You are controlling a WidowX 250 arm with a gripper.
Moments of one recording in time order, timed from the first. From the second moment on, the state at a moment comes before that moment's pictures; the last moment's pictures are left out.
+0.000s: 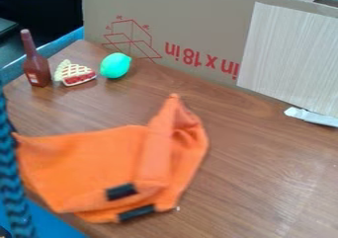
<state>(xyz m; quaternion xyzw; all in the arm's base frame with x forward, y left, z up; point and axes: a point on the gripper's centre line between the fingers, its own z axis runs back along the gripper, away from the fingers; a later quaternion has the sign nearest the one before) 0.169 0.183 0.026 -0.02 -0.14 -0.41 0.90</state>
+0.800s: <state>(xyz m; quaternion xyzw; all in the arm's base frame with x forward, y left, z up) 0.232 0.113 0.126 -0.12 -0.10 -0.27 0.95</state>
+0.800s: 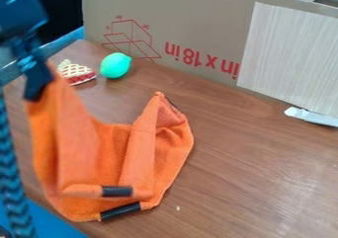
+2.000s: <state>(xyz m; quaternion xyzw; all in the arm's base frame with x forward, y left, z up) 0.352 -0.001 0.084 -0.13 -0.04 -0.13 0.98</state>
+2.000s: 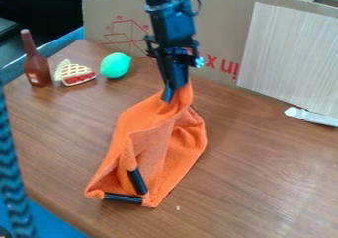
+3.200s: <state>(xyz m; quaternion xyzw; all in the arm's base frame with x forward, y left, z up) 0.370 -0.025 0.113 -0.12 -0.10 -0.16 0.97</state>
